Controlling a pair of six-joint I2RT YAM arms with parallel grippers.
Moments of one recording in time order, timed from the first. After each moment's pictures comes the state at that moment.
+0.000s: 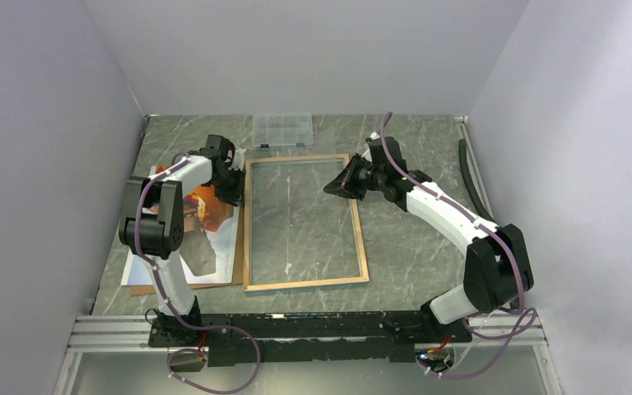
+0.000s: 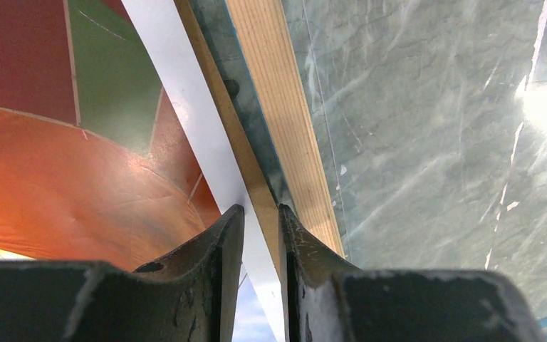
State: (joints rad) left arm -0.14 1.90 1.27 -0.58 0.21 0.00; right arm 0.45 1.47 1.06 -0.23 -0.42 0.98
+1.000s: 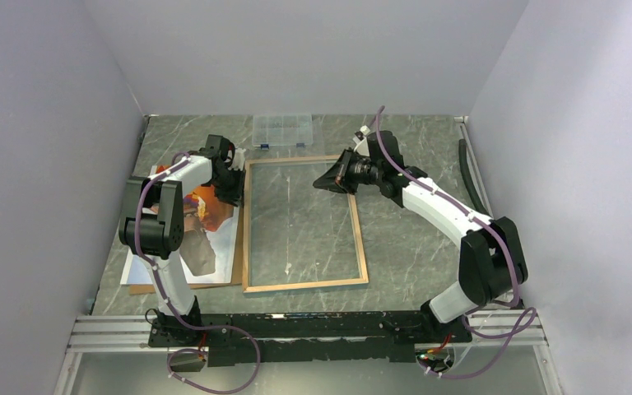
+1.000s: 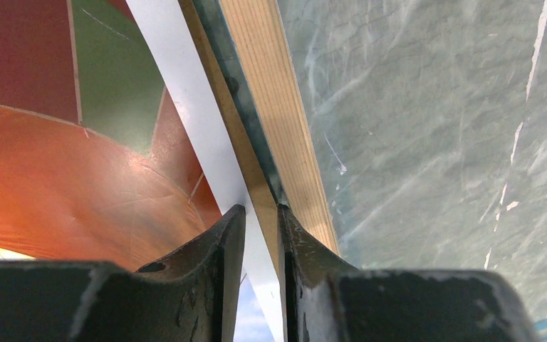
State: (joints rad) left arm -0.14 1.90 1.27 -0.58 0.21 0.00; right arm 0.45 1.53 1.10 -0.12 -0.60 1.01
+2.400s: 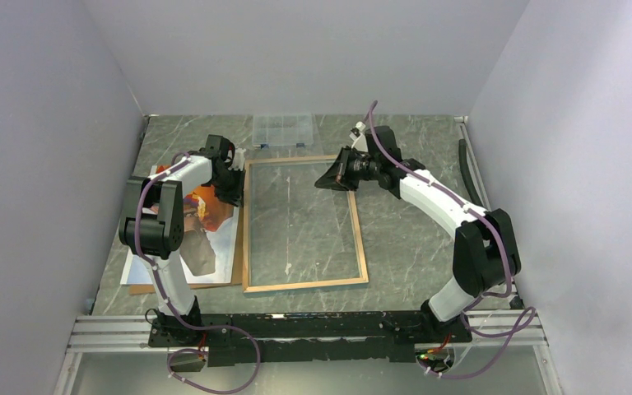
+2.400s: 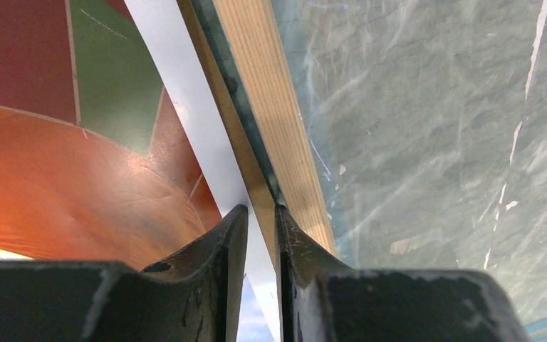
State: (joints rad) left arm -0.14 1.90 1.27 -0.58 0.22 0.00; right arm 0.44 1.59 1.18 -0.22 -0.63 0.86
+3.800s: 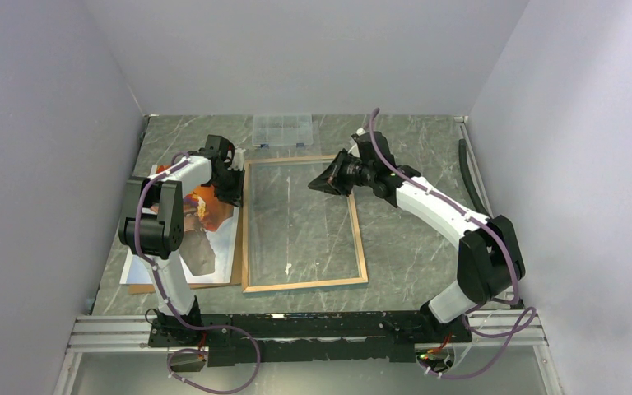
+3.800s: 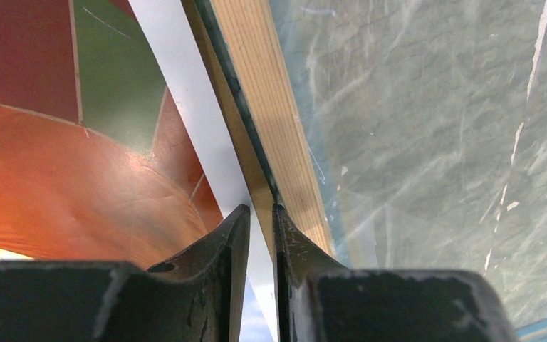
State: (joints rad) left arm -0.14 1.90 1.26 -0.58 0.22 0.00; right arm 0.51 1.54 1.14 -0.18 -0.48 1.07
